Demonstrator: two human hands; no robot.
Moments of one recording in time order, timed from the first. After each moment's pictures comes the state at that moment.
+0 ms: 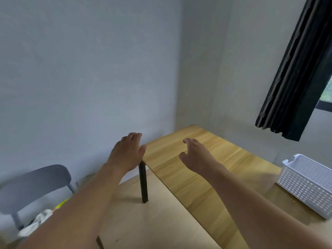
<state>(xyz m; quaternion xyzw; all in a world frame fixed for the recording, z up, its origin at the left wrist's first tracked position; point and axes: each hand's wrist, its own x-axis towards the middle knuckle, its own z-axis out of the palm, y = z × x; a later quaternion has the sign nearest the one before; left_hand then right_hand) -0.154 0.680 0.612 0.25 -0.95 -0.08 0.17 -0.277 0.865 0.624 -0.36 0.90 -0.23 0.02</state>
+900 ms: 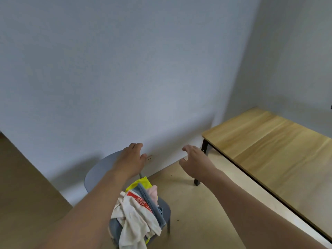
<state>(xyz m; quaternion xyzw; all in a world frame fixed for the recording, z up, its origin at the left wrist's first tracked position) 0.069 0.241 0.502 0.34 -0.92 -0.18 0.06 -0.062 0.420 0.523 -0.38 0.88 -0.23 0.15</state>
